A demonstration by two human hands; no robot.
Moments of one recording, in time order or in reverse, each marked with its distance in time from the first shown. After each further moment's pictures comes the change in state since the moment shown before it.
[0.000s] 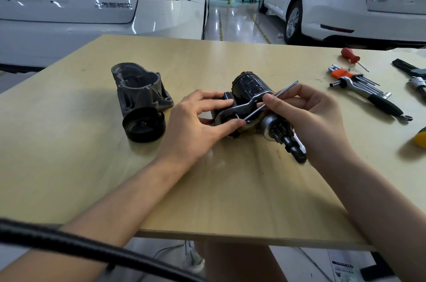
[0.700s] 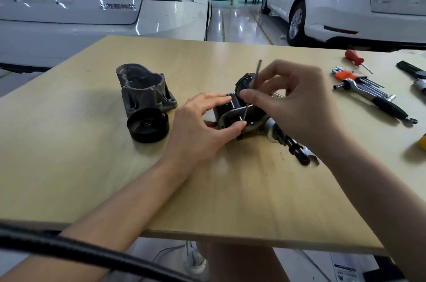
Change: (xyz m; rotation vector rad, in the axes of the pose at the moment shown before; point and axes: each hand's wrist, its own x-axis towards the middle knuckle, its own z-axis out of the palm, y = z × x) left_hand -0.001 -0.001 0.001 0.055 -0.005 0.026; right_hand 0.007 -0.028 0.023 -0.467 -0.098 -0.387
